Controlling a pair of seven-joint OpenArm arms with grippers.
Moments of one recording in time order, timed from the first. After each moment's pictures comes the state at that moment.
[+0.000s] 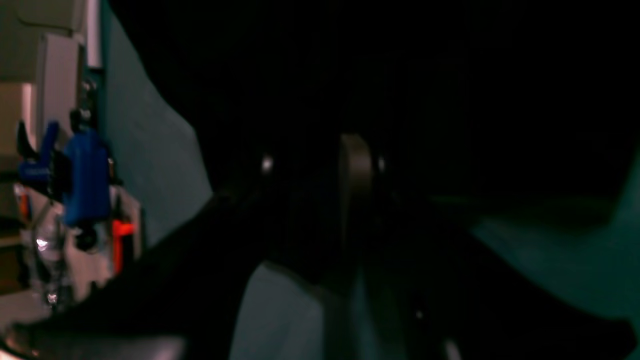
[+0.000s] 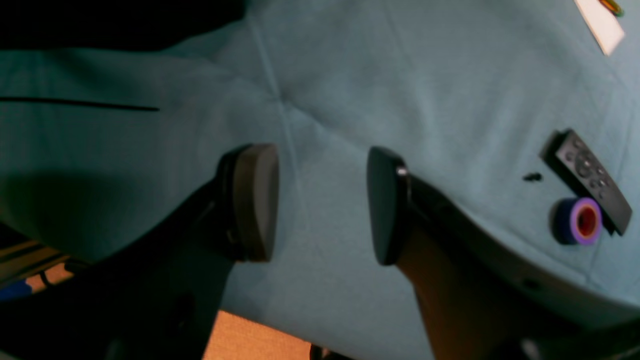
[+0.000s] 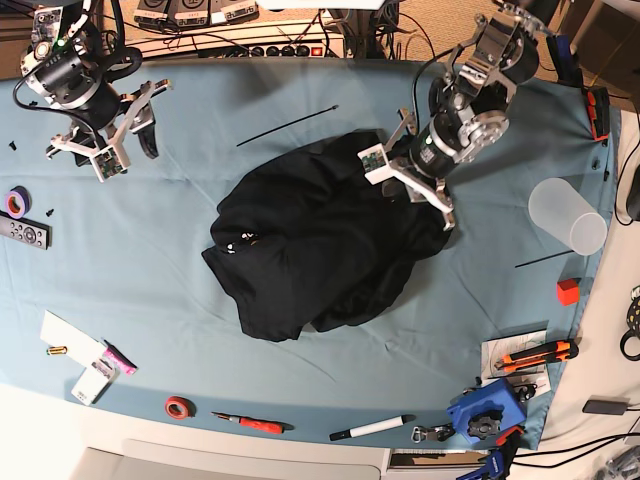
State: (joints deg) left arm 8.5 -17.2 23.5 104.0 34.3 -29.5 21.1; right arm -32.9 27.3 24.5 130.8 23.4 26.0 -55.7
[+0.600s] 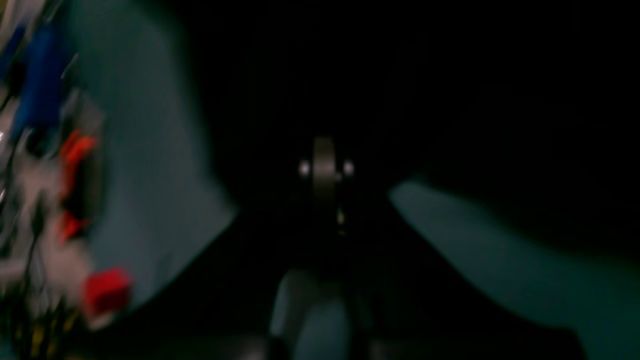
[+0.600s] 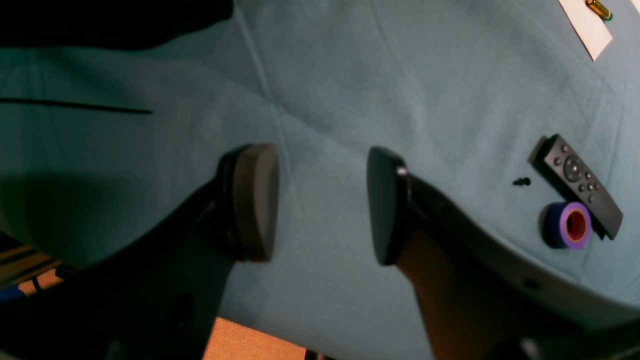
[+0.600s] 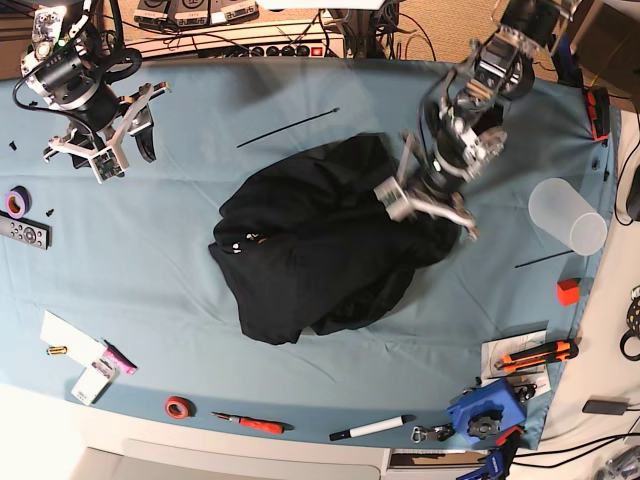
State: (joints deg) left arm 2.7 -17.2 23.9 95.8 23.6 -13.9 31.3; right arm -32.8 27.3 24.5 130.8 22.1 26.0 -54.3
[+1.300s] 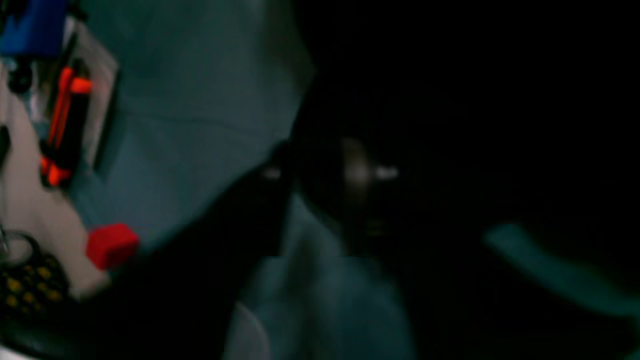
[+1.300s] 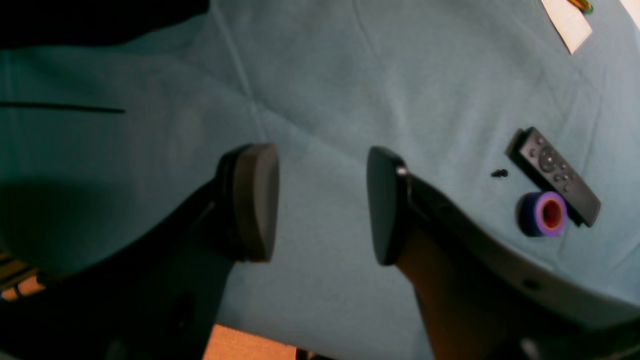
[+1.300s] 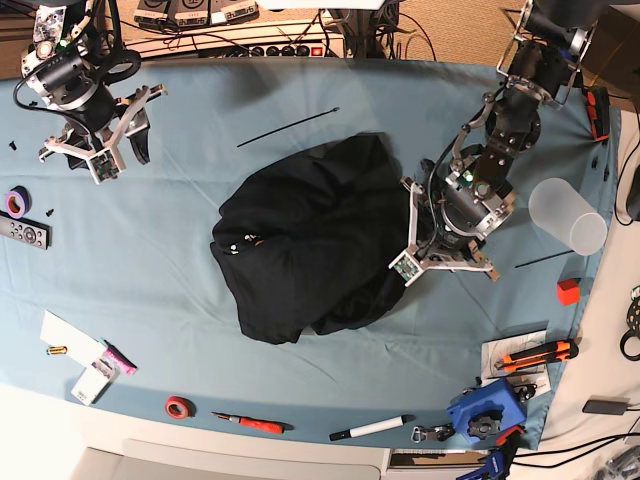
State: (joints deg) left arm -9.3 -17.4 23.8 105.2 -2.2 -17.0 63.9; right arm -32.4 27.3 24.5 130.8 19.0 24.2 -54.0
